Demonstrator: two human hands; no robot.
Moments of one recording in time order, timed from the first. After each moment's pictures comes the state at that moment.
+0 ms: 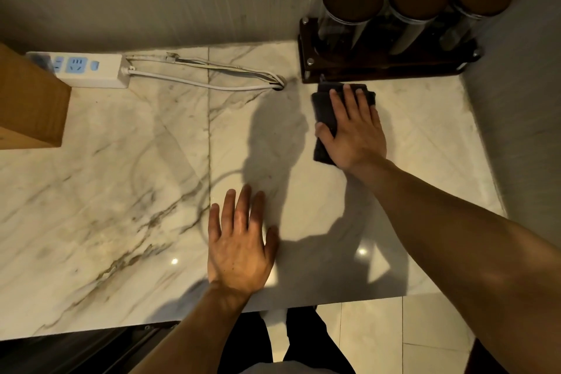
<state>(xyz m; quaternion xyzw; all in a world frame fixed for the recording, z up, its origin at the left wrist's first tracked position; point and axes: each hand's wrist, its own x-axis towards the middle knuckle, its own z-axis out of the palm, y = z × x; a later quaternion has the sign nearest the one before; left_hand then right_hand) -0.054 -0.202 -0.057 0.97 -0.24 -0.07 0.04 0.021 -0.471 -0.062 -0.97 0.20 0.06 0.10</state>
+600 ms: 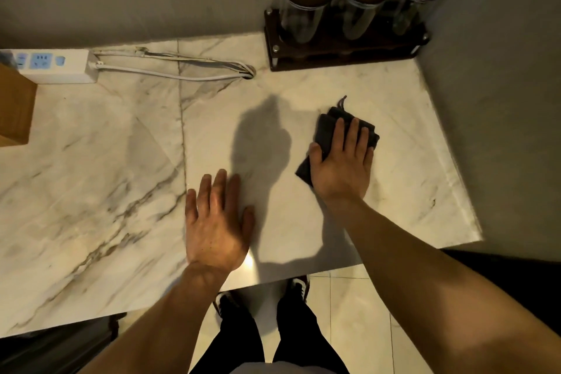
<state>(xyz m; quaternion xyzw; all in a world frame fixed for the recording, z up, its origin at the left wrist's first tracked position) -0.055 -0.198 -0.058 0.96 -0.25 -0.07 0.07 -0.070 -0.424 -0.059 -0.91 0.39 0.03 0.12</state>
